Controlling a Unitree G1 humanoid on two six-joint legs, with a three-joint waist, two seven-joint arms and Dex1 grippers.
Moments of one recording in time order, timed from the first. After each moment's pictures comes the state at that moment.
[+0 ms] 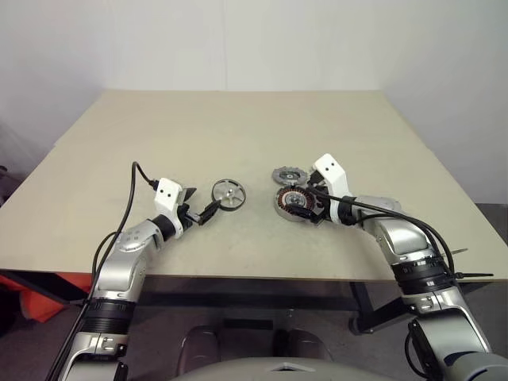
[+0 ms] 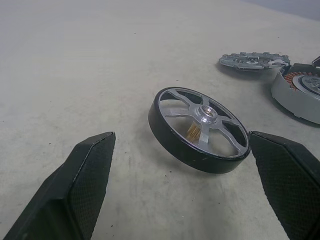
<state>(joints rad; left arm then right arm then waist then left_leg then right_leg) -0.20 0.33 0.03 0.03 -0.30 0.31 -0.58 -0.45 -0.49 0.13 0.06 0.18 0.69 0.71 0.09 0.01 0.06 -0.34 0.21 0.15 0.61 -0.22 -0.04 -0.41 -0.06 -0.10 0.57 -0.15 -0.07</state>
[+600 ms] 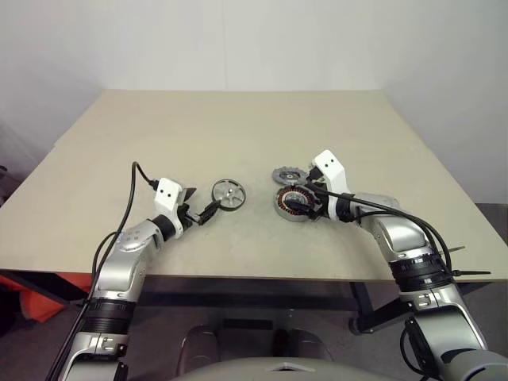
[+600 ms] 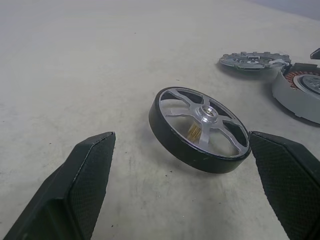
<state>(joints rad) -0.20 0.33 0.03 0.03 -0.30 0.31 -0.57 -0.47 -0.47 0.12 0.07 0.19 0.69 0.69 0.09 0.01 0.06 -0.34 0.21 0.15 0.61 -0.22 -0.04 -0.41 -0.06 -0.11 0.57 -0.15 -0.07</state>
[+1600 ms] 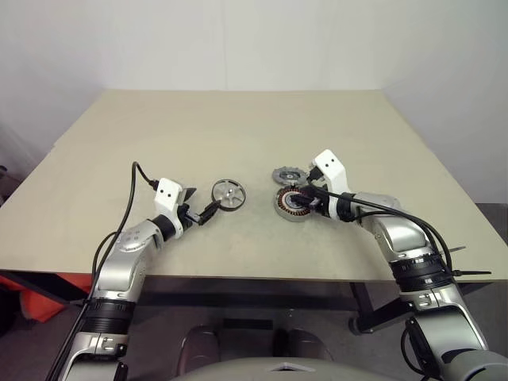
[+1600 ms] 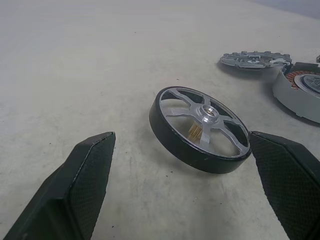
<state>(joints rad) -0.20 0.33 0.03 0.03 -0.30 0.31 -0.57 -0.47 -0.48 0.12 0.07 0.18 0.68 0.70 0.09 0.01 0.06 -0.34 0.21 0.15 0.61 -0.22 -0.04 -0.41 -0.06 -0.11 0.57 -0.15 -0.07</state>
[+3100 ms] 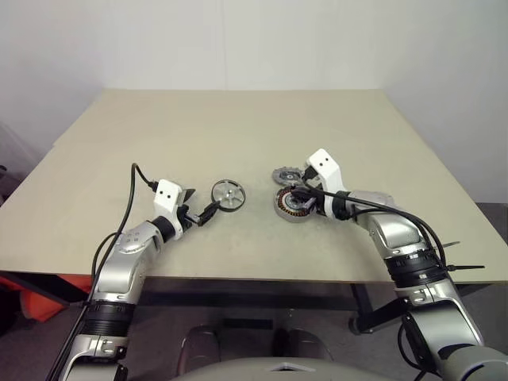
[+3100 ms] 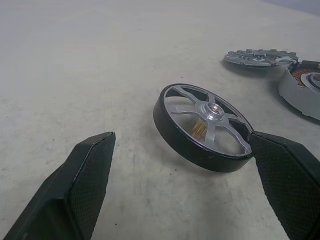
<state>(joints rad) -0.18 0.33 0.03 0.02 -0.30 0.32 -0.56 -0.50 -0.45 0.16 0.10 0.16 0.68 0.70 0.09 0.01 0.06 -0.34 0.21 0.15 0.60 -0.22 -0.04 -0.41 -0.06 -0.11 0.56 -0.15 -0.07</state>
